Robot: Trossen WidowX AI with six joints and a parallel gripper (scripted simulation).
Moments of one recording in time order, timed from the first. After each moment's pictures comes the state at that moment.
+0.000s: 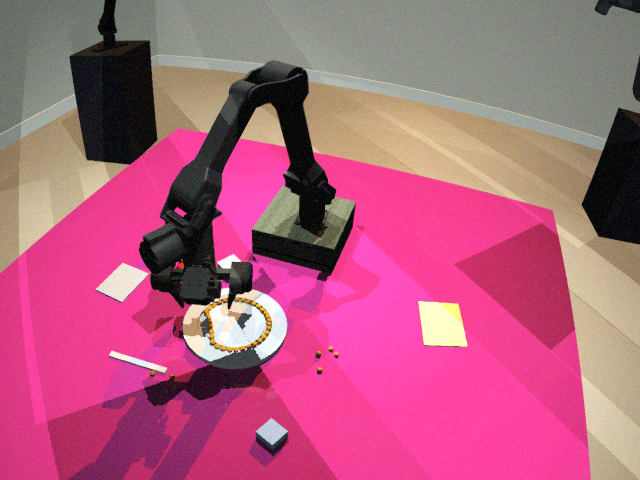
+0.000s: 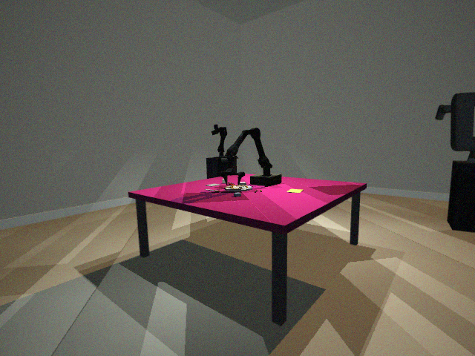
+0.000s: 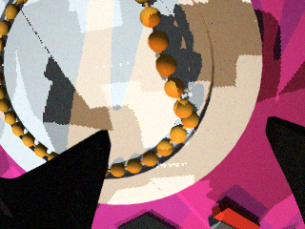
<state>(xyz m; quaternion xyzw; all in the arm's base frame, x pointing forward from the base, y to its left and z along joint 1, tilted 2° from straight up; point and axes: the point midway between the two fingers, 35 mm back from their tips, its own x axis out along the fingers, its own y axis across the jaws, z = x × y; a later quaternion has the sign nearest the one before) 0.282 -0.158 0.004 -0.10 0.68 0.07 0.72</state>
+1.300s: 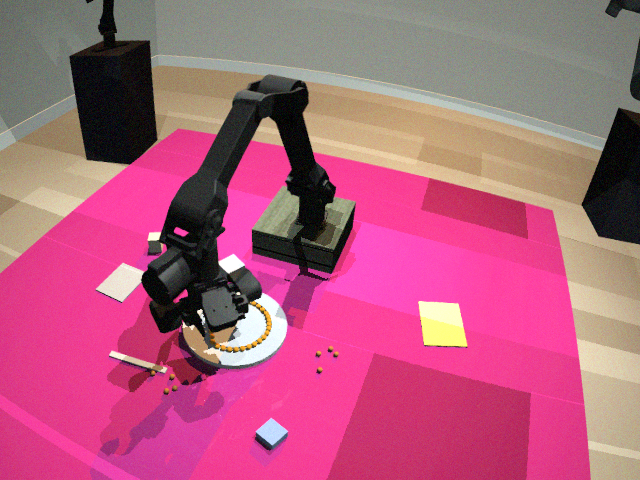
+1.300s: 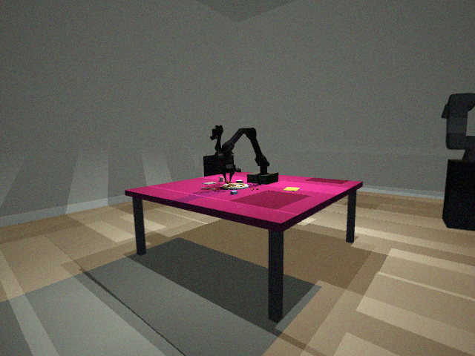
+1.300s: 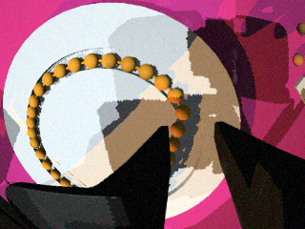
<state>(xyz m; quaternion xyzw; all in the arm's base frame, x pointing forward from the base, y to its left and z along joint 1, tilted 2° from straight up) 0.357 -0.119 0.030 -0.28 0.64 0.24 0.68</state>
